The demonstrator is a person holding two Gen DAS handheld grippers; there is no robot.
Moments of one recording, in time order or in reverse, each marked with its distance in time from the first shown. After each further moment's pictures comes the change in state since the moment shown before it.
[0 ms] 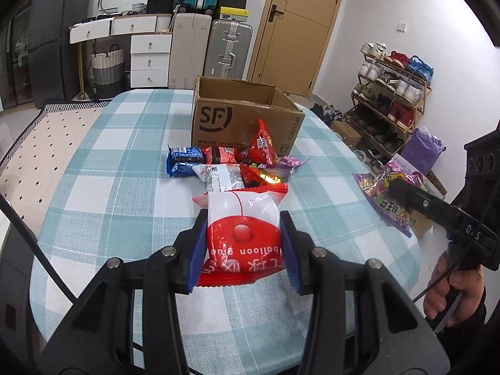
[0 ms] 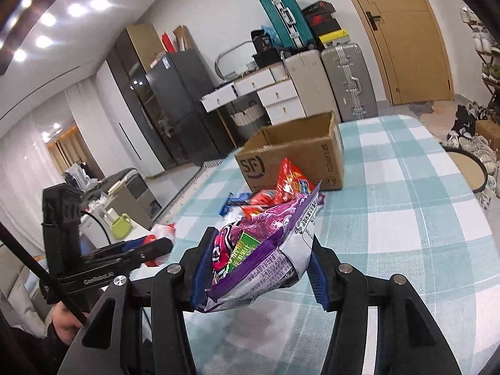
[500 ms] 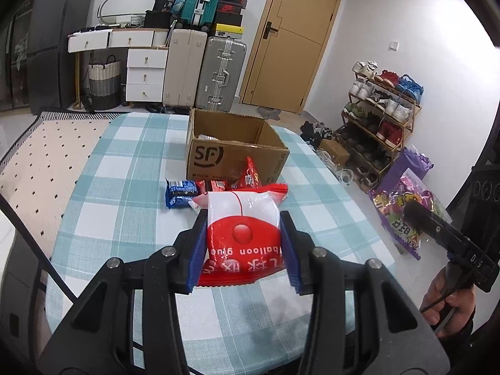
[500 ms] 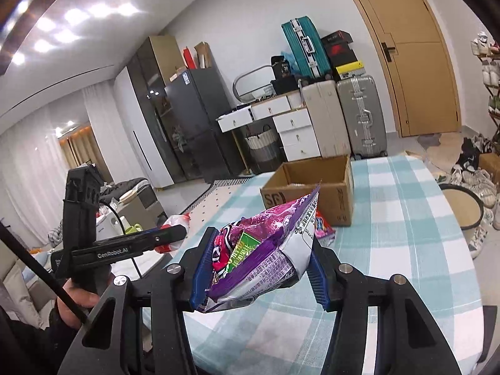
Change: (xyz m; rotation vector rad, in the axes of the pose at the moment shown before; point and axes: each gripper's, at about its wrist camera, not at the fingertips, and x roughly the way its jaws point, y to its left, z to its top) left arm -0.059 -0.009 0.044 -0.015 -0.066 -0.045; right arm -0.060 0.043 0.027 -0.076 -0.102 0.031
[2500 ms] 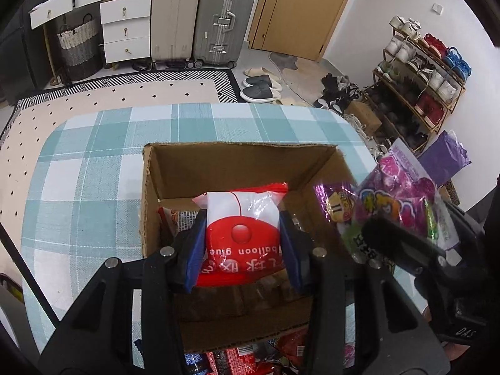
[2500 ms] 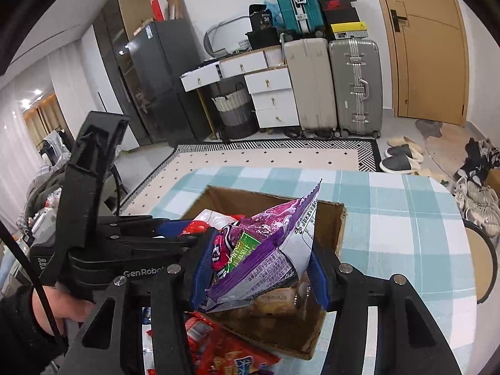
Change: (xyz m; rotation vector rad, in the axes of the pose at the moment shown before) left arm 0.398 0.054 0.190 0.009 0.337 0.040; right arm 0.327 -0.141 0.141 -0.046 0.251 -0.127
